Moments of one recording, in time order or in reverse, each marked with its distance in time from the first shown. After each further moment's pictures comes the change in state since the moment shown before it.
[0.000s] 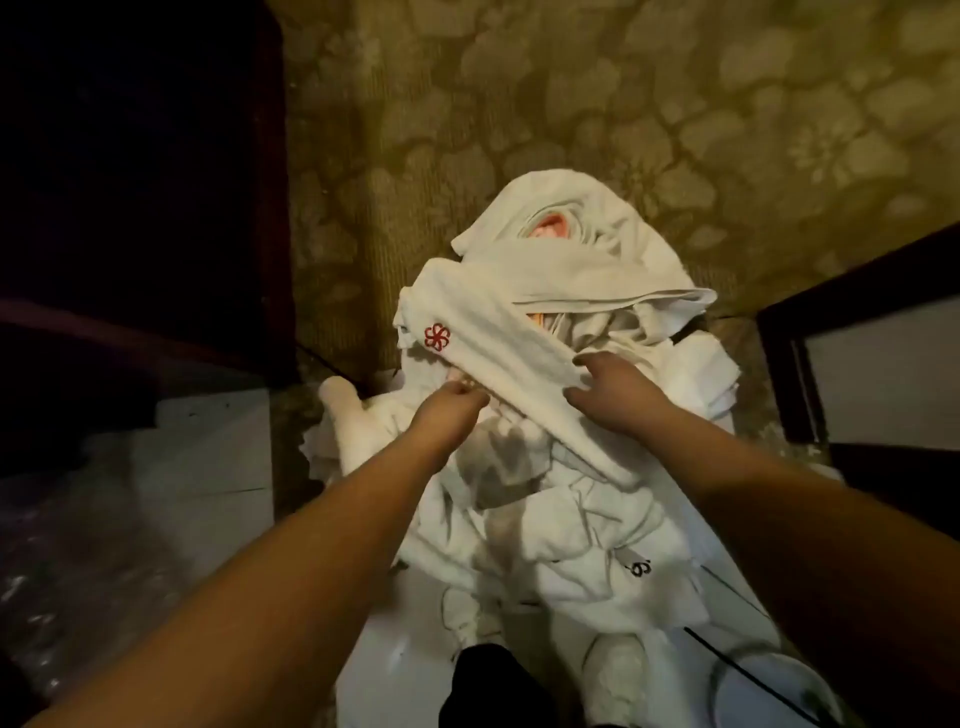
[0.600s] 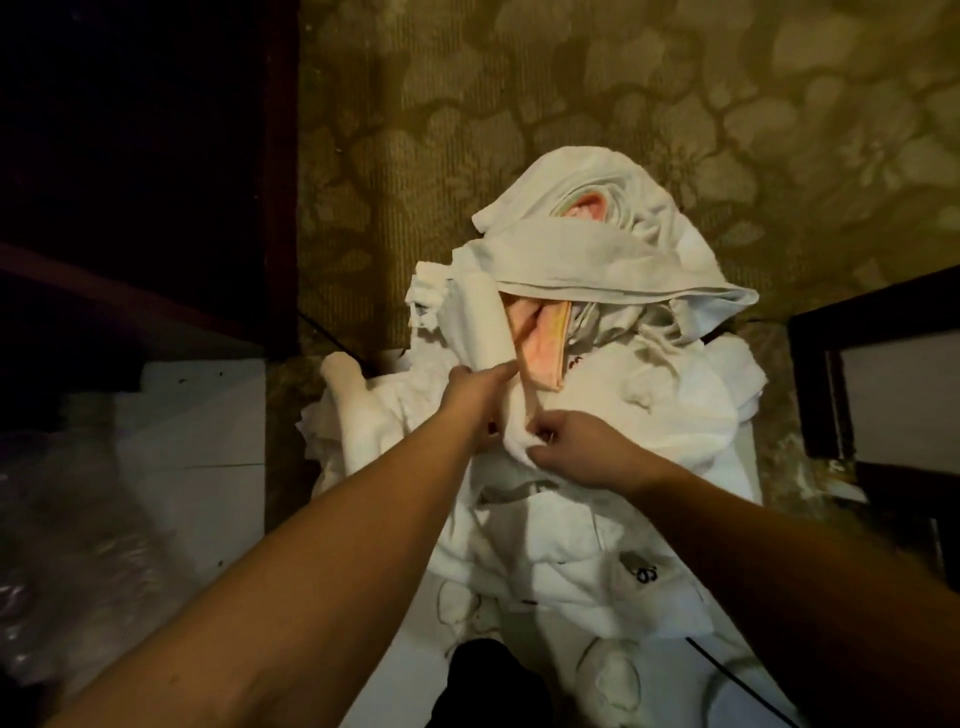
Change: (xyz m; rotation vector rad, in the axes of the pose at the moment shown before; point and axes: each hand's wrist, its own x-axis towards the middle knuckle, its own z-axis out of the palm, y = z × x) left_hand 0.037 0.001 0.016 -0.505 0.011 -0.214; right_hand -0.020 -0.043 0.059 0.049 -0.232 -0.164
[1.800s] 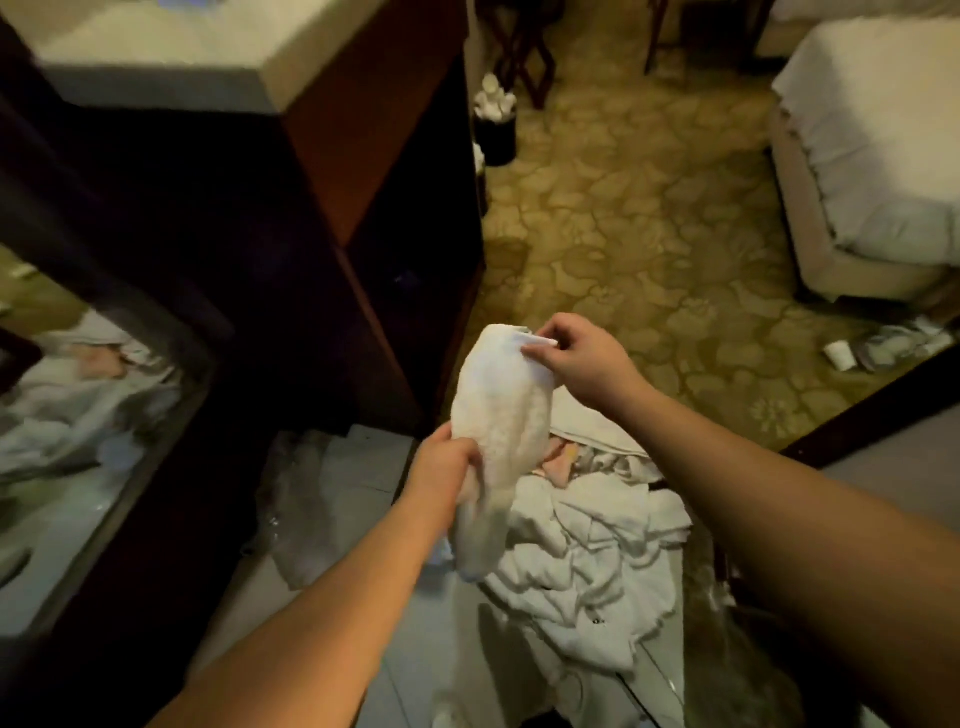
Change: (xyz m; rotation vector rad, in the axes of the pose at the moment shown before) left_hand -0.611 0.000 -0.116 -0.261 0.162 0.551; right_hand -0.444 -0.339 -0.198 0.052 0.477 -0.573
